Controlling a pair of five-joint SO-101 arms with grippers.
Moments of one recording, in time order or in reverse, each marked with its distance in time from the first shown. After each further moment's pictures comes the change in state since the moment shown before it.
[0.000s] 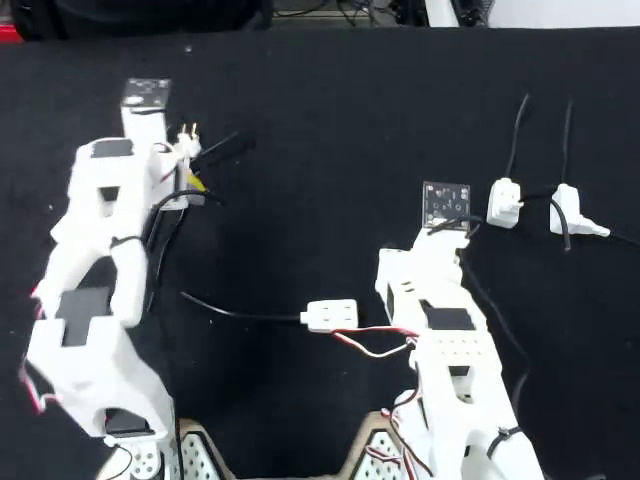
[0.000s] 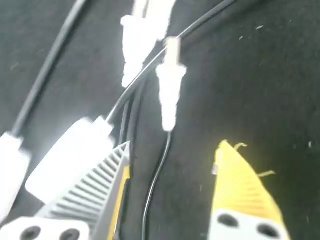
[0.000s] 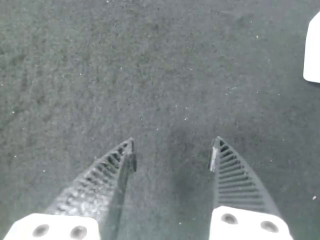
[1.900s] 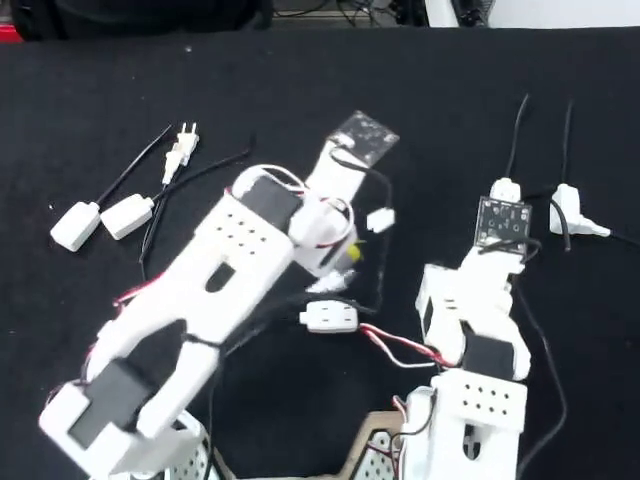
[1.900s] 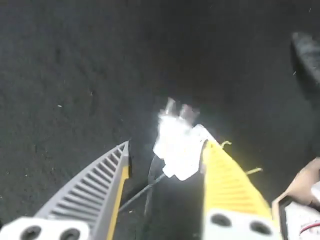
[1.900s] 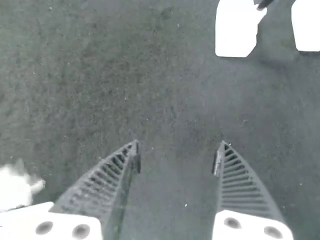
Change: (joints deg) left arm 40.7 -25.7 1.2 18.9 4.9; right arm 13.5 -26.8 -3.0 31.5 4.4
